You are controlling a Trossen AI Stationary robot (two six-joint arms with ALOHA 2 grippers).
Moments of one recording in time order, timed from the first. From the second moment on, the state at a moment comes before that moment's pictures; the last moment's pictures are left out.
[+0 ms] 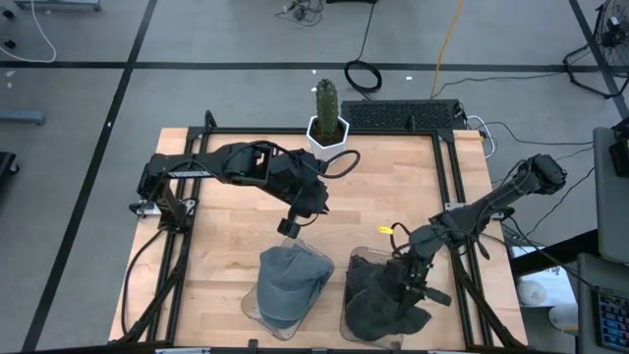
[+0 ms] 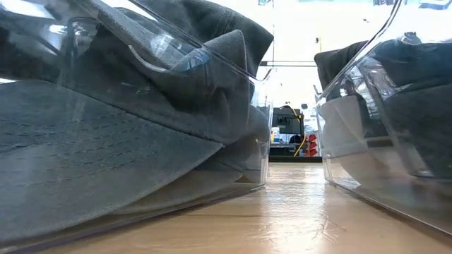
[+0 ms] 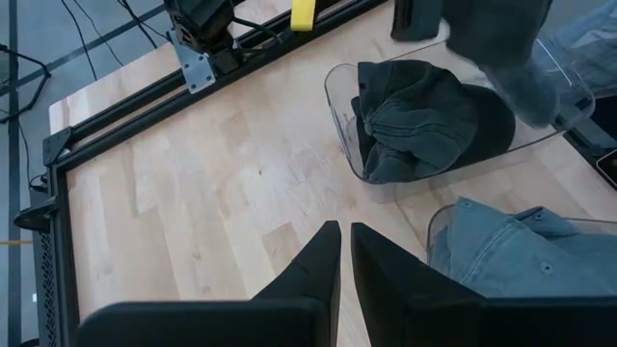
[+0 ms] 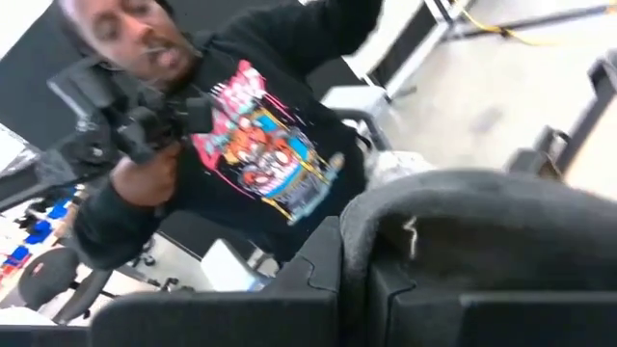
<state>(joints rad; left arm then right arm) -0.06 1.80 2.07 -1.05 0.11 0.41 0.50 1.23 0.82 0.16 -0.66 0.57</state>
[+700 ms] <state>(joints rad) -0.06 1.80 2.07 -1.05 0.11 0.41 0.43 1.37 0.82 0.07 -0.55 0.50</state>
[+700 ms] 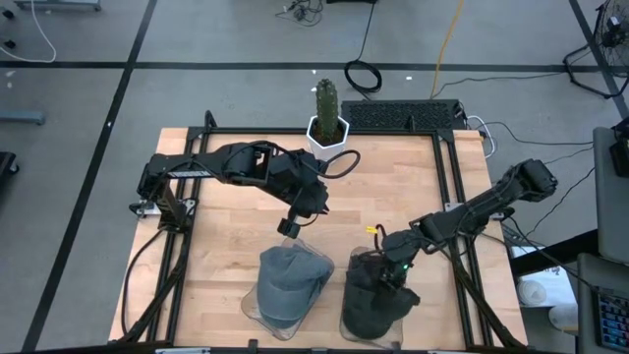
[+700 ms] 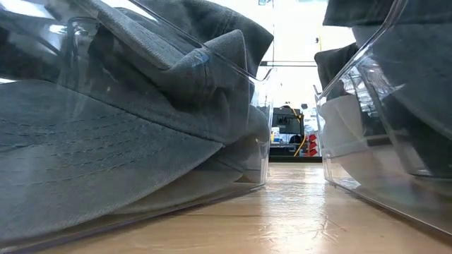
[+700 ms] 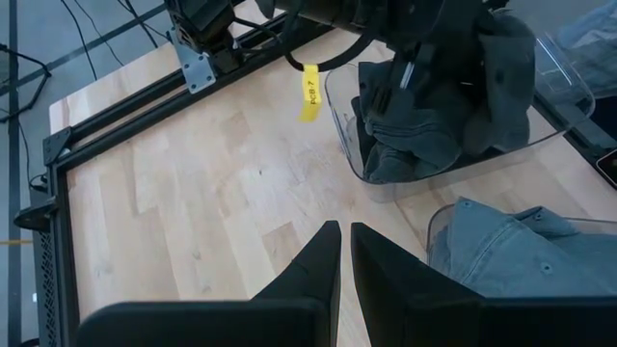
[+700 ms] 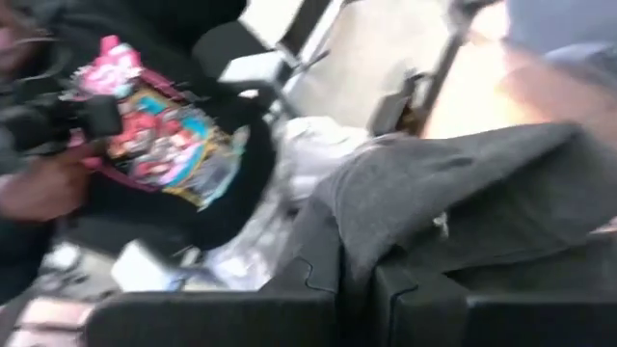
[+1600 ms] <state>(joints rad) -0.06 1.80 2.07 -1.01 0.58 0.45 0.52 1.14 0.82 0.07 -0.21 0.13</state>
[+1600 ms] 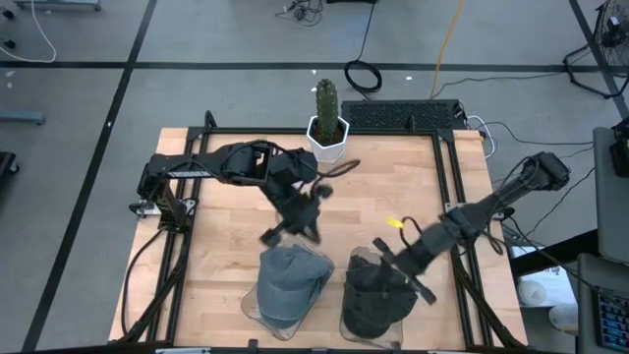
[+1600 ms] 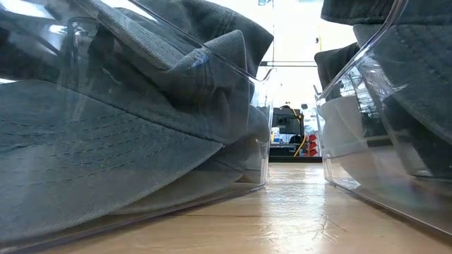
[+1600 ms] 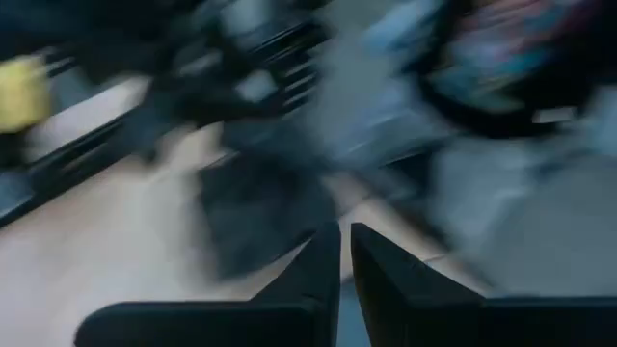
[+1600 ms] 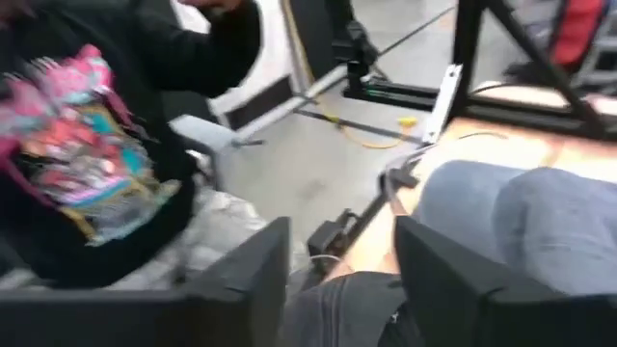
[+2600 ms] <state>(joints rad) -0.15 0.94 0.49 0.46 0.19 0.04 0.69 0.29 0.35 -0.05 0.68 -0.07</state>
